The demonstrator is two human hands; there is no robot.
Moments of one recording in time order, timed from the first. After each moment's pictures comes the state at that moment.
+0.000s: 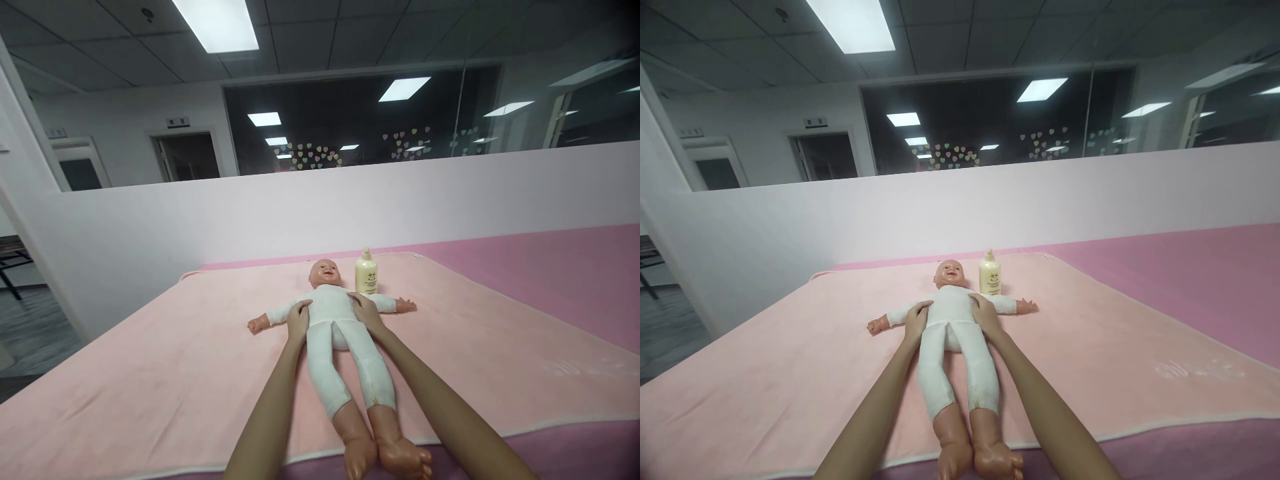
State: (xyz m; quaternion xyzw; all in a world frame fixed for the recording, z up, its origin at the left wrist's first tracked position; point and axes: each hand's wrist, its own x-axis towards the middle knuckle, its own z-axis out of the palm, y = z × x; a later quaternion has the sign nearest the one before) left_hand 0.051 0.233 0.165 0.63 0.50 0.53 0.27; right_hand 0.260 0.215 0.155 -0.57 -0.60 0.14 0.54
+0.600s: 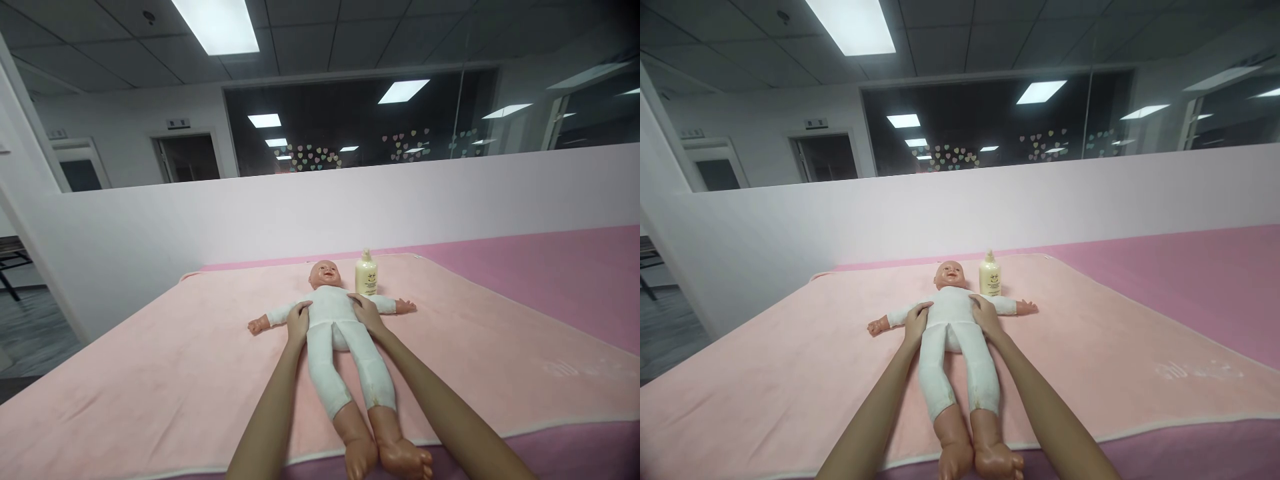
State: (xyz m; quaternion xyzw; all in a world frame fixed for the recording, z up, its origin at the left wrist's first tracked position) left_hand 0.050 0.233 0.164 0.63 0.50 0.53 0.28; right_hand 0.260 0.214 0.155 -0.56 -0.60 0.16 0.55
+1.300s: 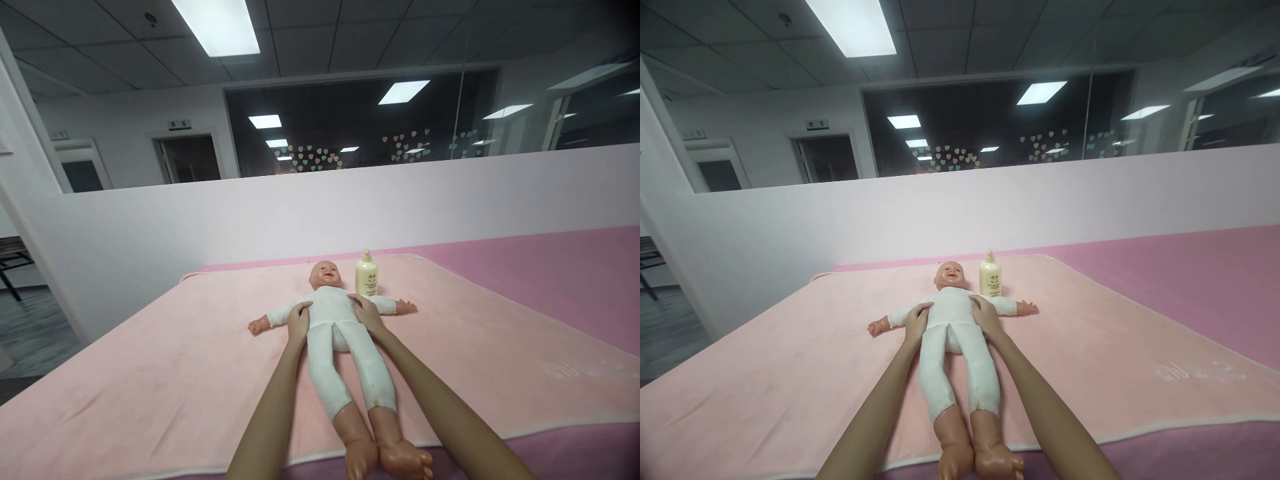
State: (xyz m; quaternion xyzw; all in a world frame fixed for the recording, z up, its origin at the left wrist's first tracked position) left_hand 0.050 0.235 0.163 0.63 0.50 0.52 0.27; right_hand 0.260 0.212 0.156 -0.56 -0.60 0.16 0.55
